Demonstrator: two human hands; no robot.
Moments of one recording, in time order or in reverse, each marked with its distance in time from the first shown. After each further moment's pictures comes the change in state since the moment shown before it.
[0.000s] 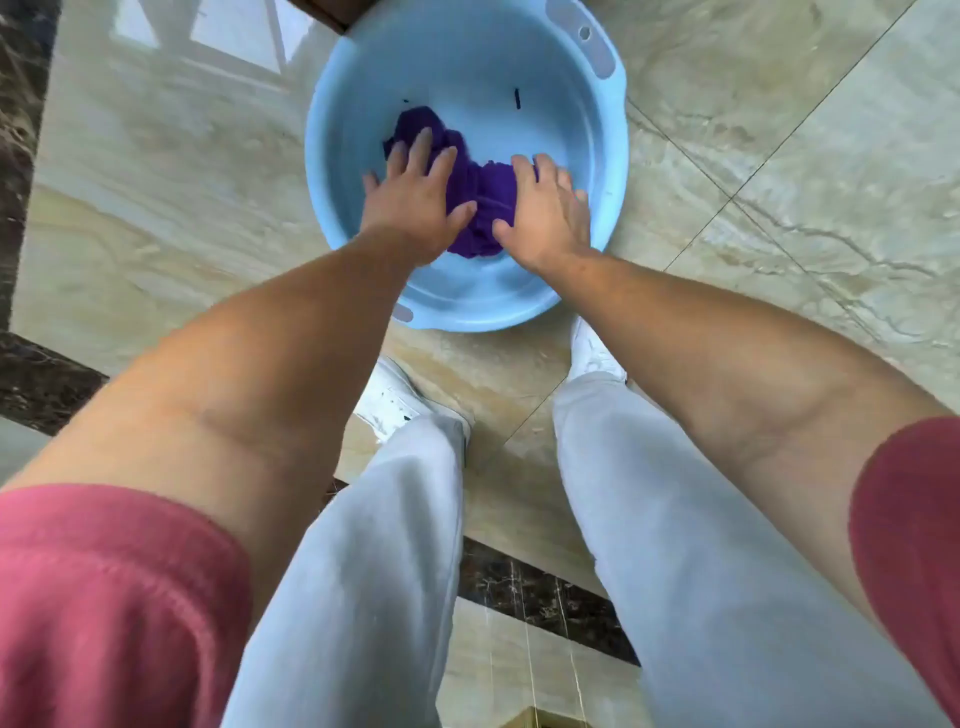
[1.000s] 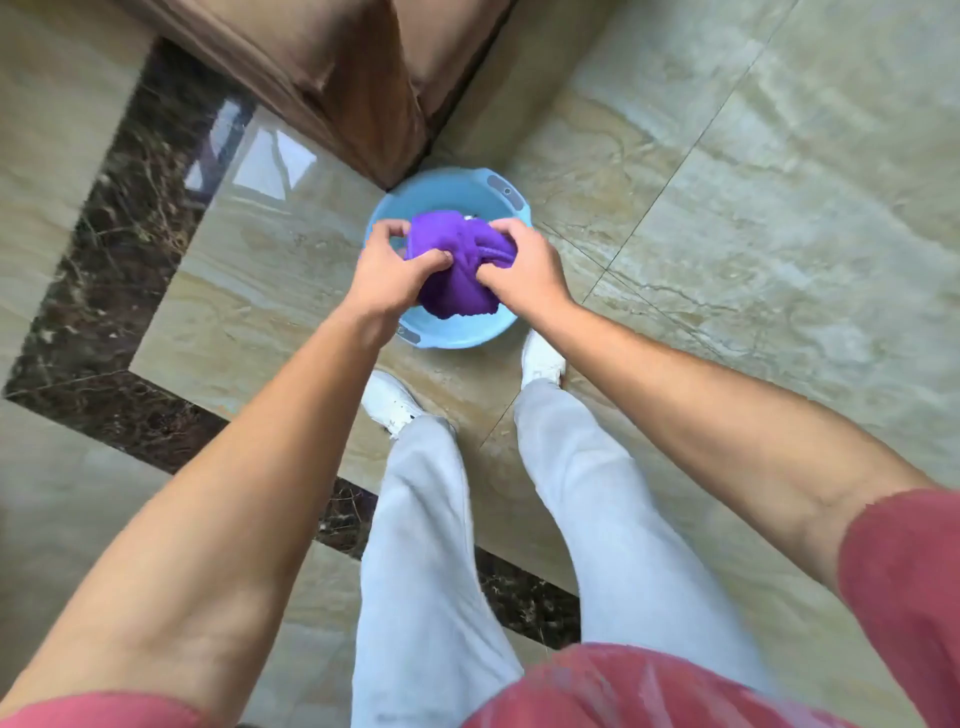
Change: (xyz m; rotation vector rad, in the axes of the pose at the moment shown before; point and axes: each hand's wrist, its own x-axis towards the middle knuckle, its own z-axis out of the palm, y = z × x) left_hand -0.263 0.057 -0.200 -1.286 0.147 -0.167; right_hand -0.231 -0.081 -0.242 0.717 0.155 0.053
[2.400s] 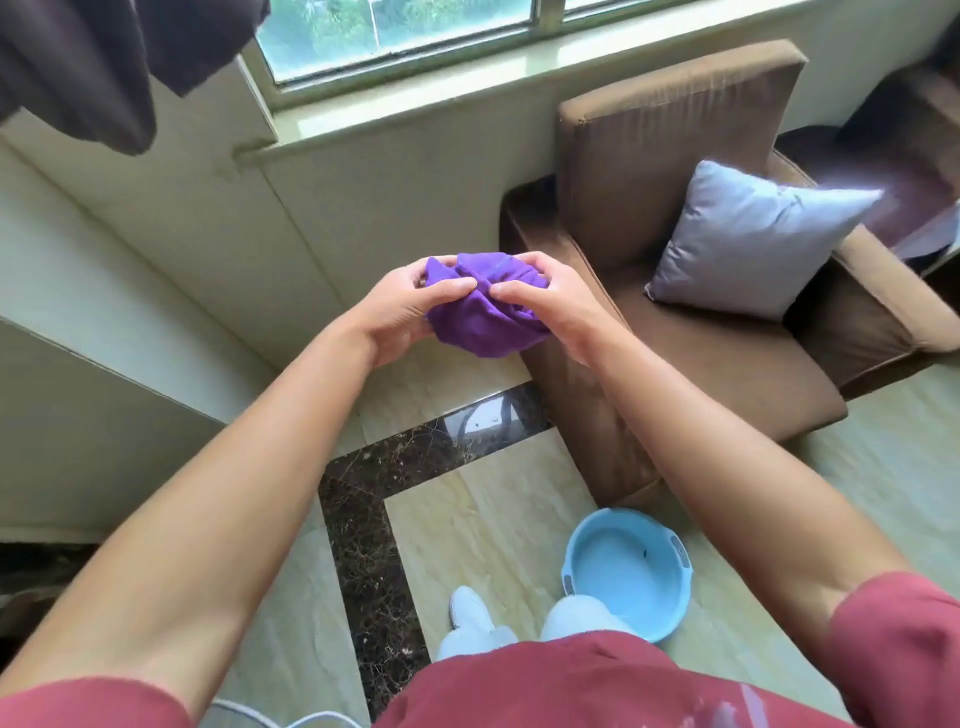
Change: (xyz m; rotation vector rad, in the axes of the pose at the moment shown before) left_hand -0.391 0.252 -0.510 -0.400 0.108 0.555; right_hand -0.284 -0.619 0.083 0.141 -0.532 -0.723
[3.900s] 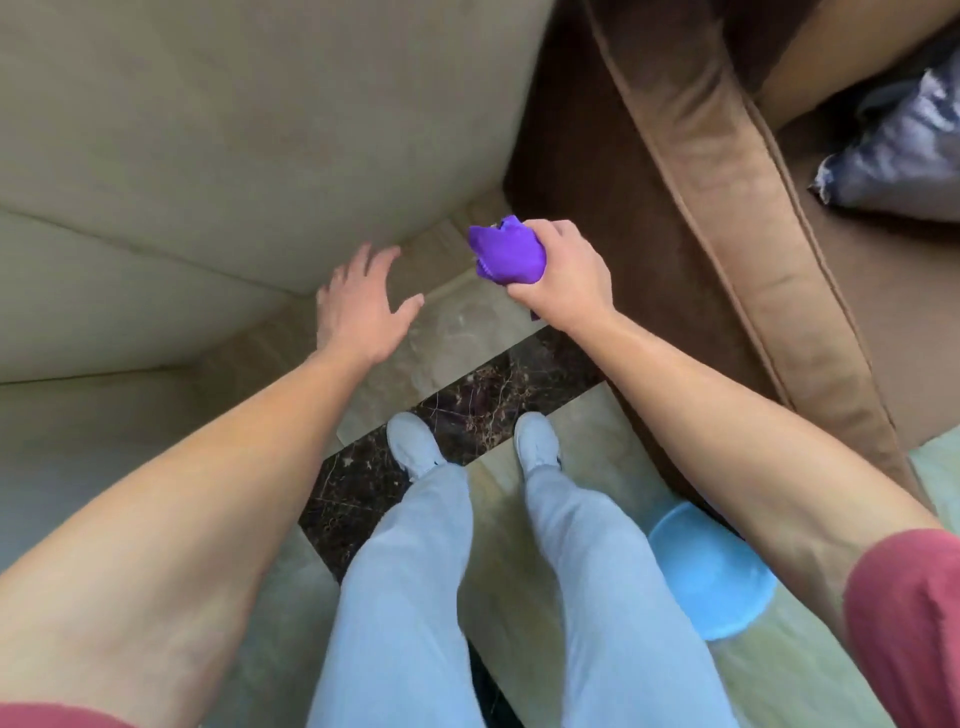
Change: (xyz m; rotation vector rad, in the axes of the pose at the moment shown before) left_hand 0.483 -0.290 -0.286 1.256 0.116 -0.201; right_hand 0.474 0.364 0.070 -0.825 0.111 0.268
